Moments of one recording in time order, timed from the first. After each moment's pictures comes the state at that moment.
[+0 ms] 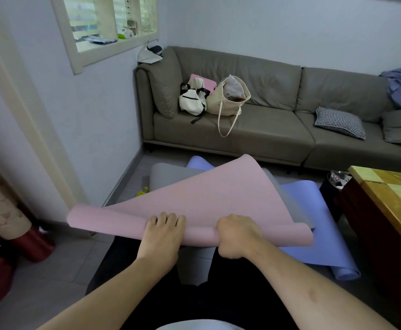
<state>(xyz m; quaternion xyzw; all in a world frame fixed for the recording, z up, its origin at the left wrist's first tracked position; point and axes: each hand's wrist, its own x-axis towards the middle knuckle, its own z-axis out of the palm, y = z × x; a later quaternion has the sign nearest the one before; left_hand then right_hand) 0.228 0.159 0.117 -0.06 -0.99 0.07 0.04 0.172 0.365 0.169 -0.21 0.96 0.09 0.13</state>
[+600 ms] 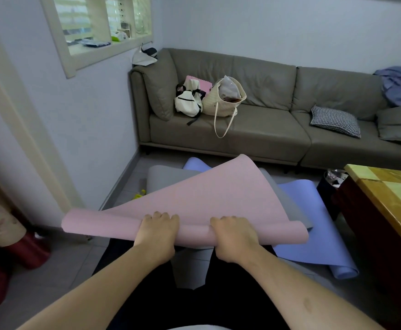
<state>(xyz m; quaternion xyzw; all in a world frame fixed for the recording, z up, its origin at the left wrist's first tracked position) 0.208 0.159 0.141 -0.04 -1.00 0.08 -0.05 0.173 0.370 0.158 -0.25 0.96 0.08 0.03</state>
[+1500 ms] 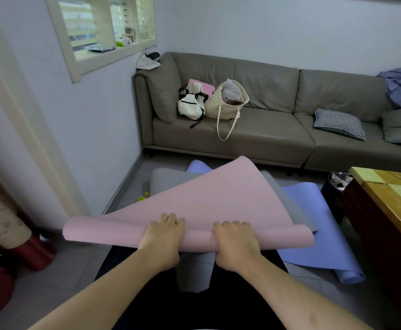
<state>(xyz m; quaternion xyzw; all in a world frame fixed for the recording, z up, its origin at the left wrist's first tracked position) 0.213 0.162 0.145 -0.08 -0.99 0.06 -0.04 0.185 0.367 0.154 -0.24 0.97 0.09 0.00</state>
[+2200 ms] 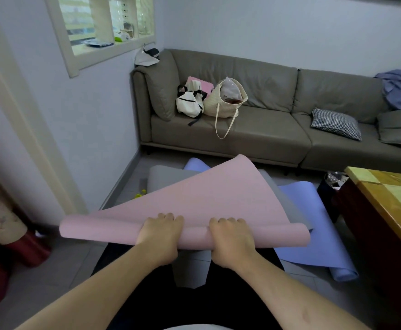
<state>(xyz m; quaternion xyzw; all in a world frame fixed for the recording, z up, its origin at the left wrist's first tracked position) 0.210 0.161 0.142 -0.06 -1.00 0.05 -0.05 0.189 0.361 0.160 -0.24 0.97 0.09 -0.01</state>
